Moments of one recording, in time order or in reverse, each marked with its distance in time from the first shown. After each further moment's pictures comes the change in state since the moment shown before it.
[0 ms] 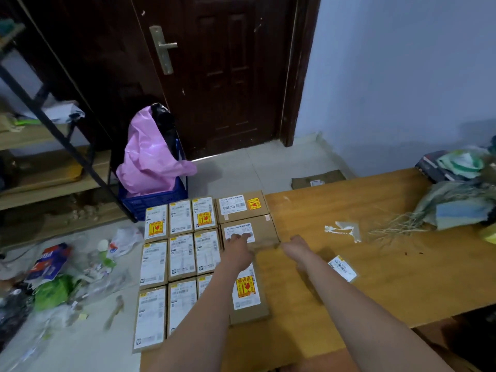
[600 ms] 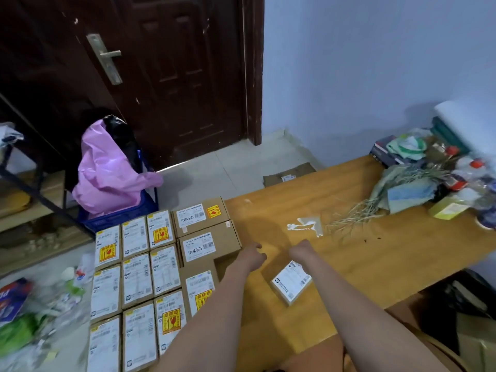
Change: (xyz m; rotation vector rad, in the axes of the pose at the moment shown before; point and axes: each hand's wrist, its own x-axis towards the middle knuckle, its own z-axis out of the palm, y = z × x) left_hand 0.031 0.128 0.070 -0.206 -0.281 -0.040; right_hand 0.041 0.062 -0.111 -0.009 0.108 0.178
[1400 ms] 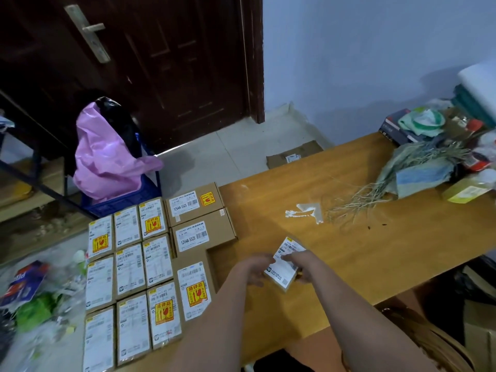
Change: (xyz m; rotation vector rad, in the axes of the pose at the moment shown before) left_hand 0.004 0.013 0.047 -0.364 -0.333 -0.296; right_hand 0.035 0.047 0.008 0.310 -0.242 0.274
